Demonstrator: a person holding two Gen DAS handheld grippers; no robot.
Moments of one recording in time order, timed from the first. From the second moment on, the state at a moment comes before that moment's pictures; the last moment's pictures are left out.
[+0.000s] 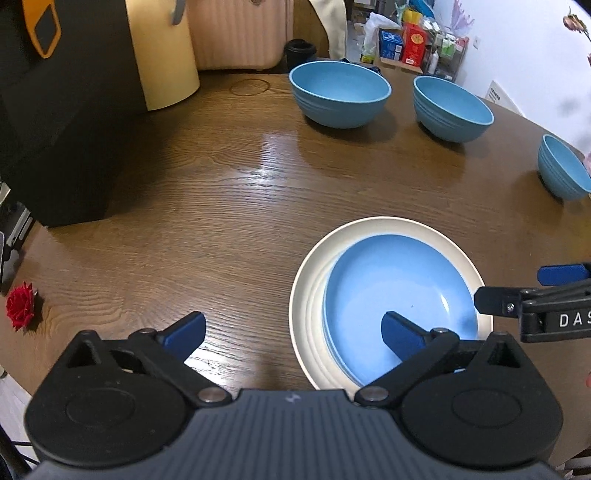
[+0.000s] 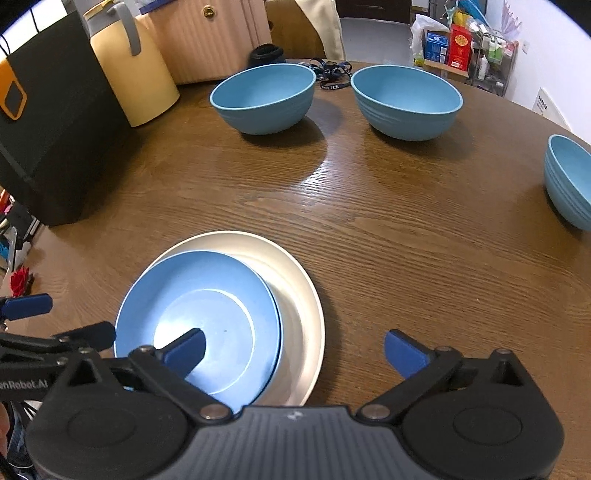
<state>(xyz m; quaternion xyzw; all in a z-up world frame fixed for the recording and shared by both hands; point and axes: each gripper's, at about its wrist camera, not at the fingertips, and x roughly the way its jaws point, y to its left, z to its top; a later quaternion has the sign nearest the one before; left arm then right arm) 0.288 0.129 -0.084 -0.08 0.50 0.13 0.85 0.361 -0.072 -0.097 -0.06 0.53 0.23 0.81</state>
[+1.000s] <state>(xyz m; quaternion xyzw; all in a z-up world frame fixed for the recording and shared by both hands) 0.362 0.182 0.004 -0.12 0.47 0.12 0.86 0.428 -0.063 -0.023 -0.03 0.49 0.21 0.84</state>
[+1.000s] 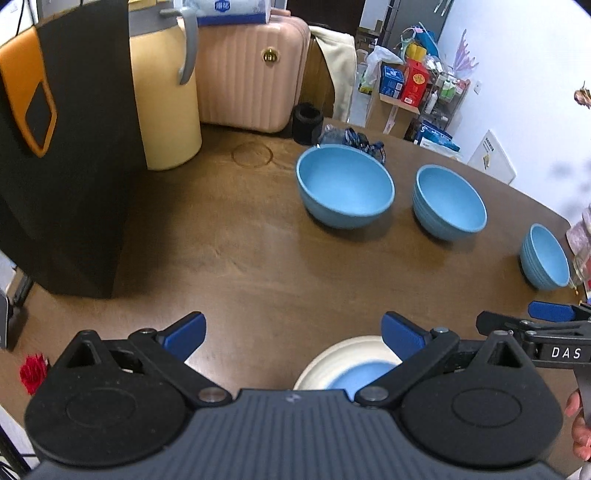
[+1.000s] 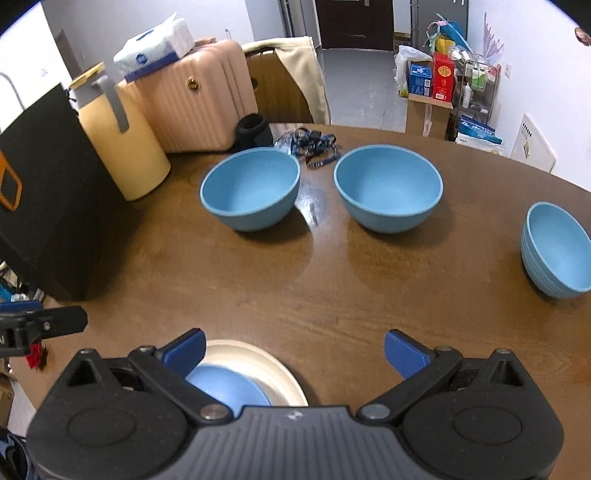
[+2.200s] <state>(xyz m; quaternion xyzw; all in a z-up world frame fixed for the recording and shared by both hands) 0.576 0.242 -0.050 -0.08 0.50 0.15 0.85 0.594 0.046 -0.071 -0.01 0.53 0.15 0.84</state>
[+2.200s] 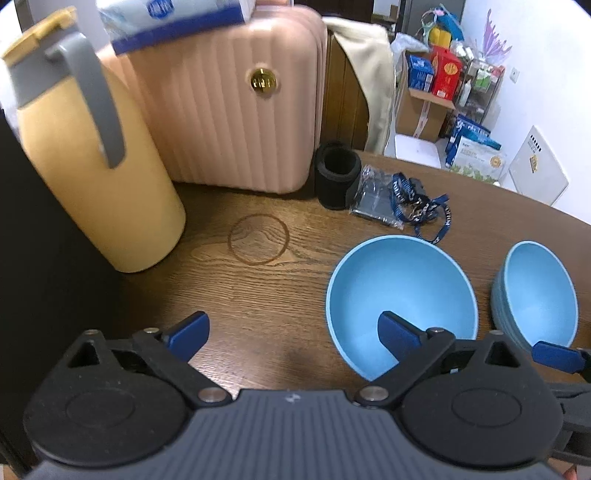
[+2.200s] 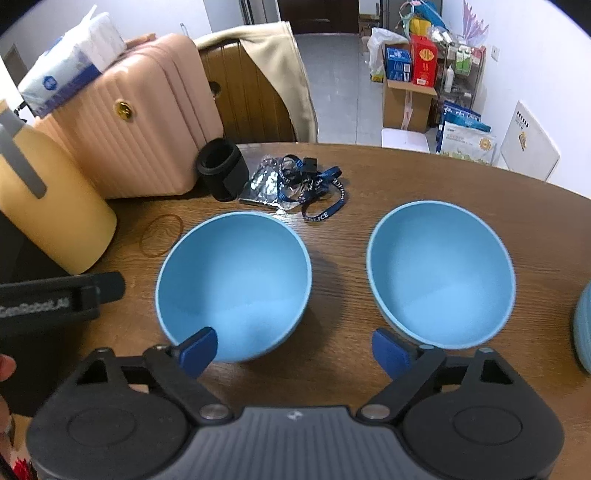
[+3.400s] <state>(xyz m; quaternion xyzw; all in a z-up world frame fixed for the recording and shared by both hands) 0.616 0.239 -0.129 -0.12 0.55 0.10 0.82 0.623 0.072 -0.132 -0.02 0.53 0.13 0.84</state>
